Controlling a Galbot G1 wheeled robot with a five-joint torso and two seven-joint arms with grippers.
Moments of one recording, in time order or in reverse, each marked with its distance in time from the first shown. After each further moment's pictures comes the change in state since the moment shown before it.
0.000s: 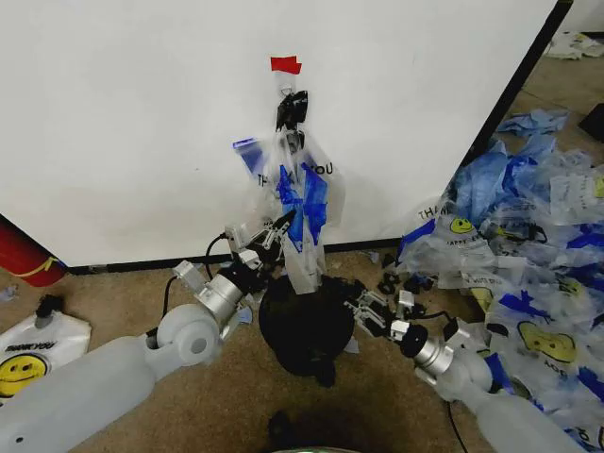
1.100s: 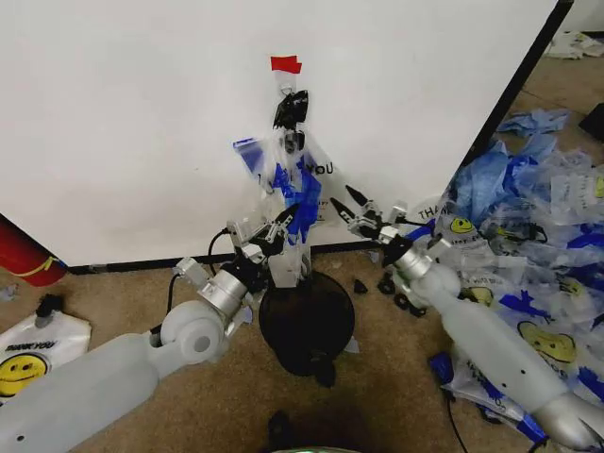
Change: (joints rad) left arm -0.005 0.003 -0.004 -0.033 -0.014 0.002 -0.035; right arm 0.523 0.149 -0.271 -0.268 0.203 -0.012 0.056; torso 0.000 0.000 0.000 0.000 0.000
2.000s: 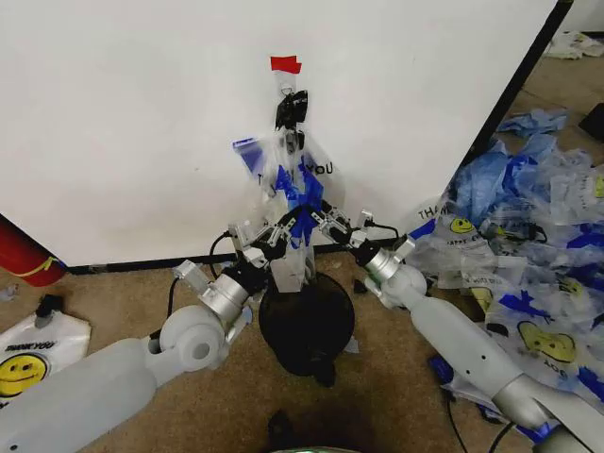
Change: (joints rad) left arm 0.025 0.005 -0.004 -0.040 0.010 0.002 -0.006; right arm 0.056 0.102 -0.084 -0.104 0.086 -0.053 -0.053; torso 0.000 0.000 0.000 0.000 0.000
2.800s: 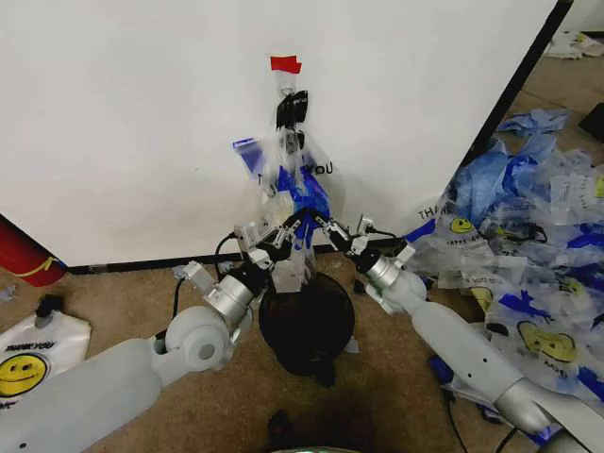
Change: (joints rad) left arm -0.013 -0.023 0.017 0.024 0.009 0.003 -0.006; right arm -0.032 -0.041 0.005 0.018 0.026 -0.024 -0.052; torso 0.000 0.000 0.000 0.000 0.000
